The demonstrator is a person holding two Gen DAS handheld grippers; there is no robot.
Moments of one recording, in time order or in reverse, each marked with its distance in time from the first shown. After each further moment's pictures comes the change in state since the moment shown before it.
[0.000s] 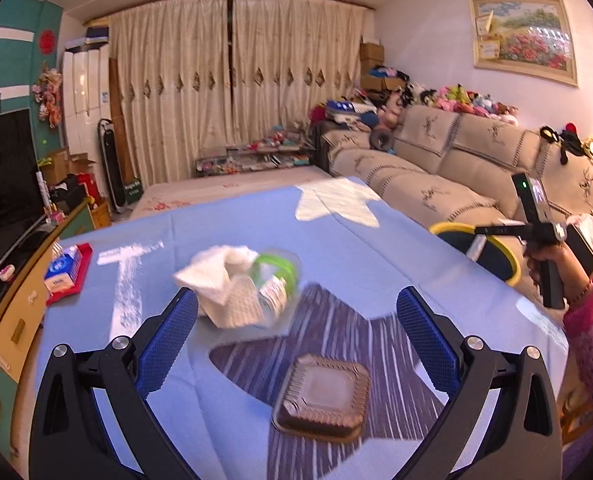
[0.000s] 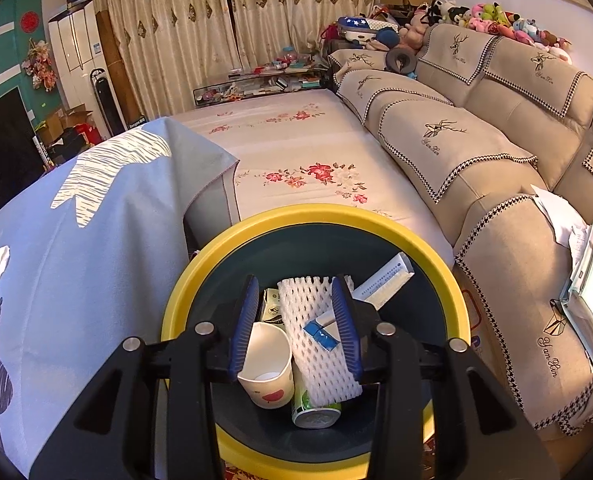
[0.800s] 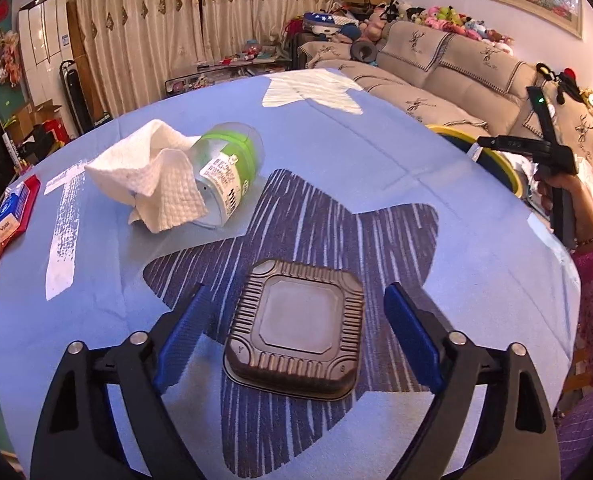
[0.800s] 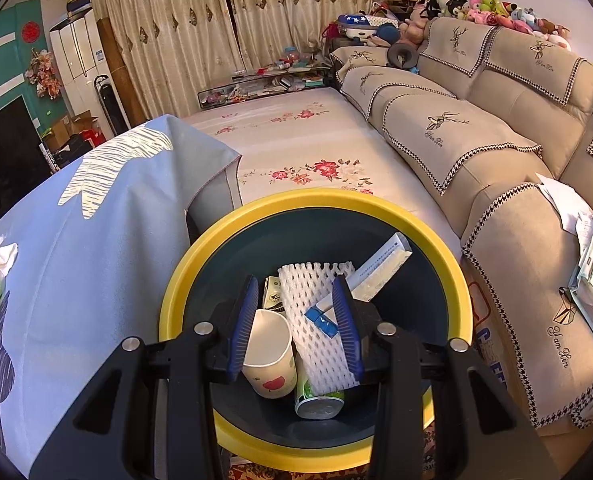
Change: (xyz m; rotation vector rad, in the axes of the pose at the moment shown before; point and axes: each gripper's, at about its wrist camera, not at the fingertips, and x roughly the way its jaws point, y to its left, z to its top) left arm 0.072 -0.012 -0.043 0.035 0.332 -0.052; right arm 0.000 -0.006 -0.011 0.023 0.005 0.036
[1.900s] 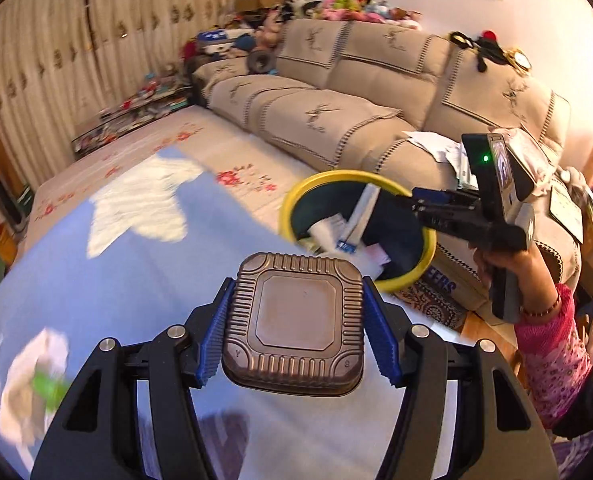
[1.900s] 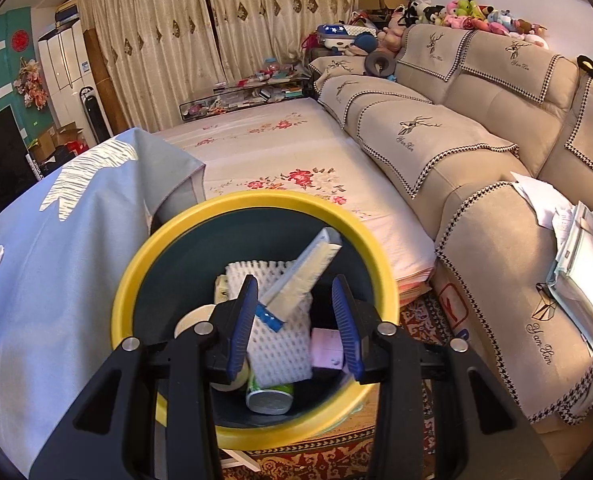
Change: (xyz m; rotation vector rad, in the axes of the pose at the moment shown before) left arm 0.037 -0.163 0.163 0.278 -0.034 -0.239; right arm -0.019 -0.051 -0.017 0.018 -0.050 -0.072
